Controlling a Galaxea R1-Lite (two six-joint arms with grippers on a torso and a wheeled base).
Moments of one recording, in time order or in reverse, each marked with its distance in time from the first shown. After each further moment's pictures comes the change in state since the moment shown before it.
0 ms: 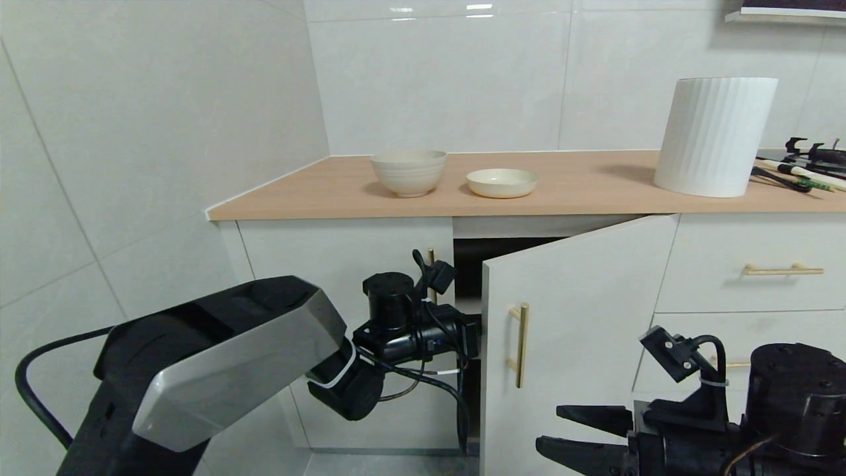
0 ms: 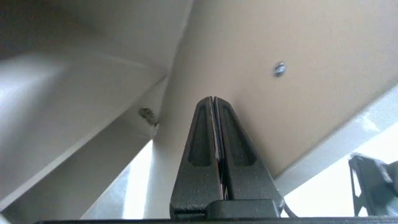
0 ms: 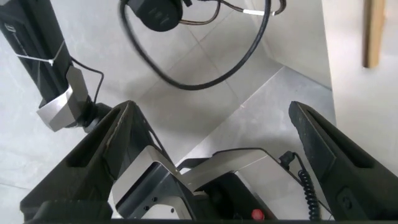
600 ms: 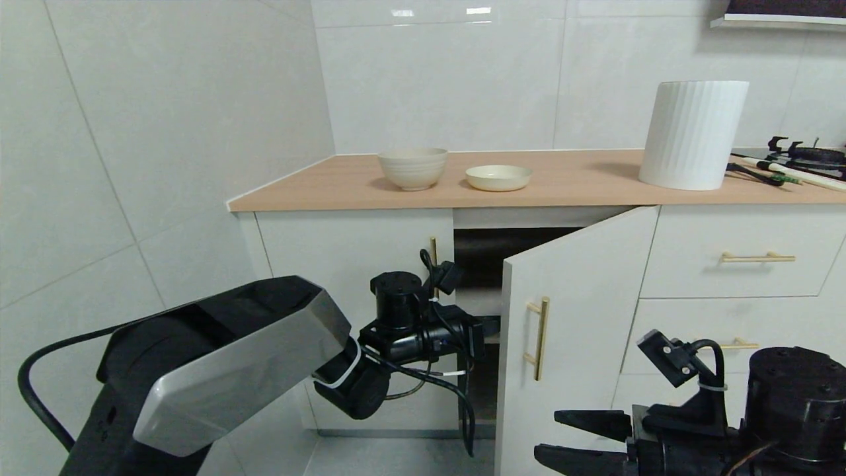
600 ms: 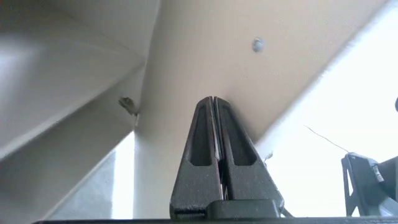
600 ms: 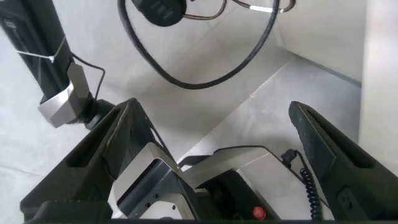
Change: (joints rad) left arm -0.010 0.001 -0.030 0.049 0.000 -0.014; right arm 0.014 0.002 0.004 0.000 0.000 -0.001
